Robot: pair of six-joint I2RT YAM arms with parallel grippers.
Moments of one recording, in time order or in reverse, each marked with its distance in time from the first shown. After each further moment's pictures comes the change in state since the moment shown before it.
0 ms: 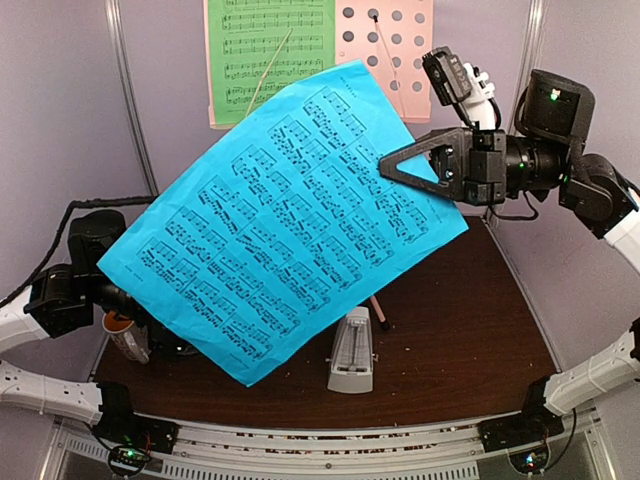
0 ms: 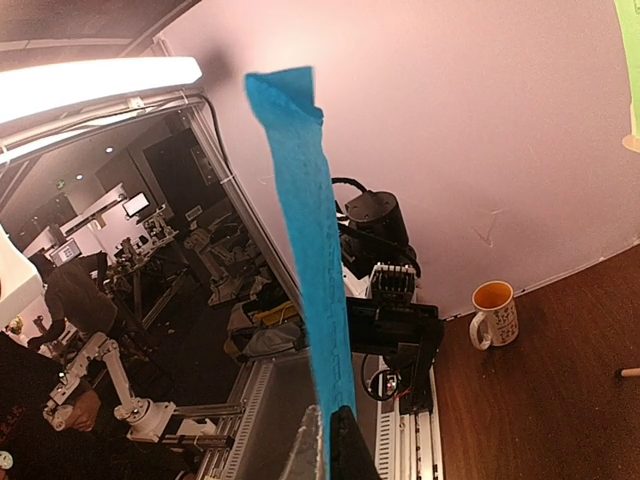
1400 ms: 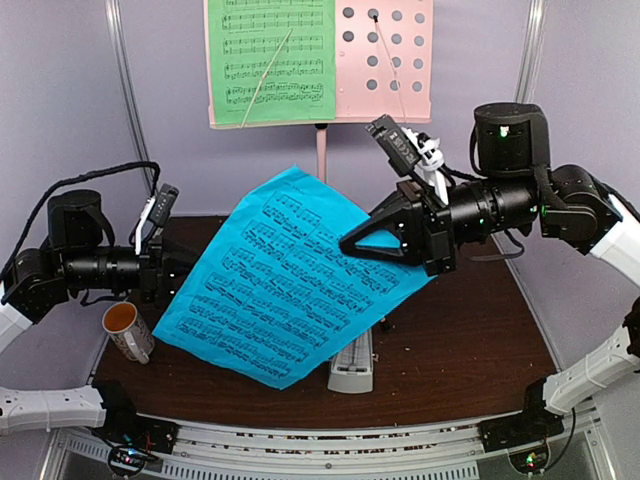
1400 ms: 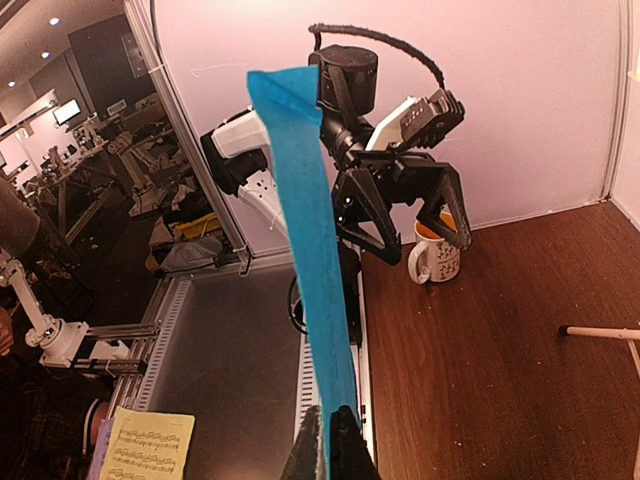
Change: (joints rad) left arm 0.344 -0.058 0.110 -0.307 -0.206 0.036; right arm 0.167 0.050 -0.029 -0.226 0.259 -0.327
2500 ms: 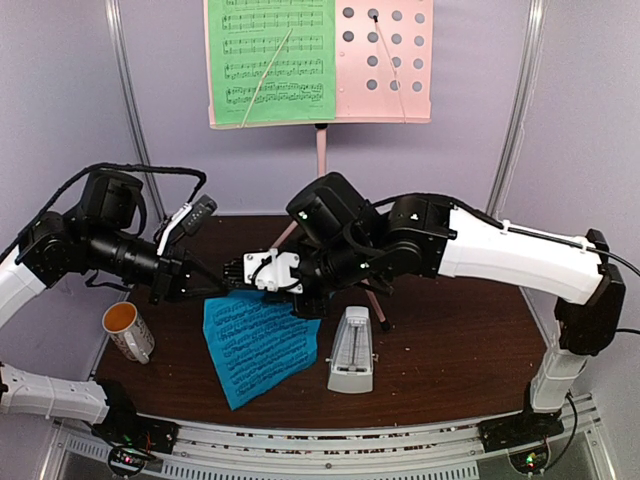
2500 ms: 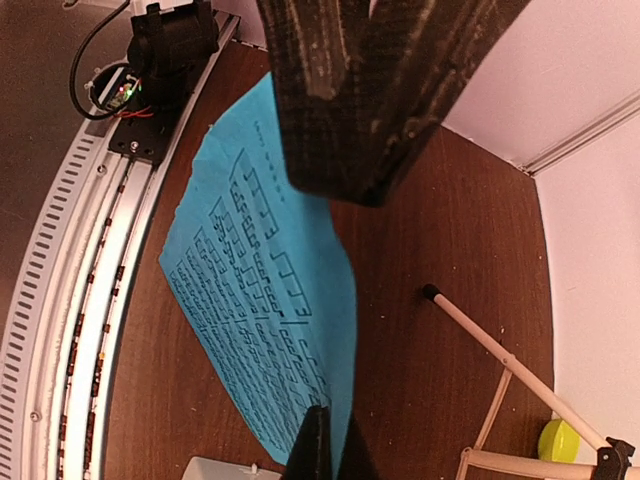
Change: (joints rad) left arm -0.029 0.216 0.198 -0.291 0.142 0.196; right arm 0.109 0.514 0.221 -0.132 0.444 -0.721
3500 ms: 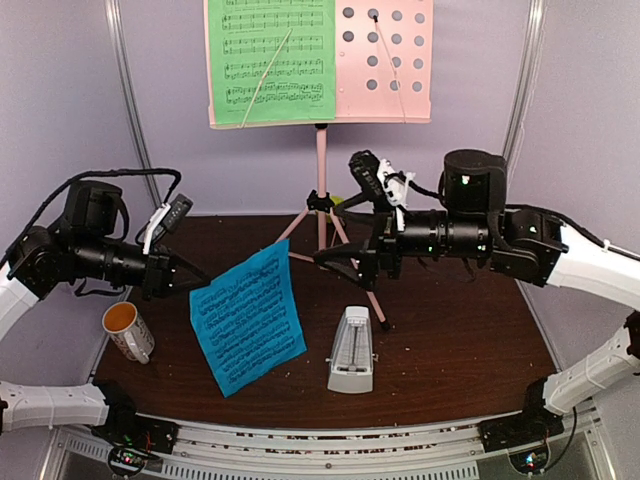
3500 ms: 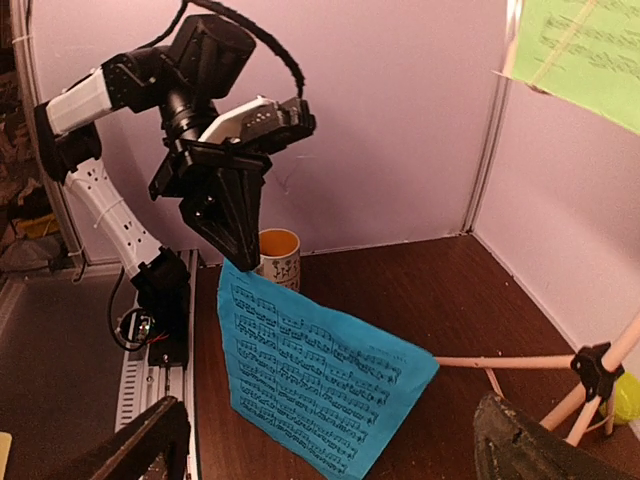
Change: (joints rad) left arm 0.145 -0.101 -0.088 0.012 -0.083 -0.057; right arm -0.185 -0.539 -0.586 0.572 -0.182 0.550
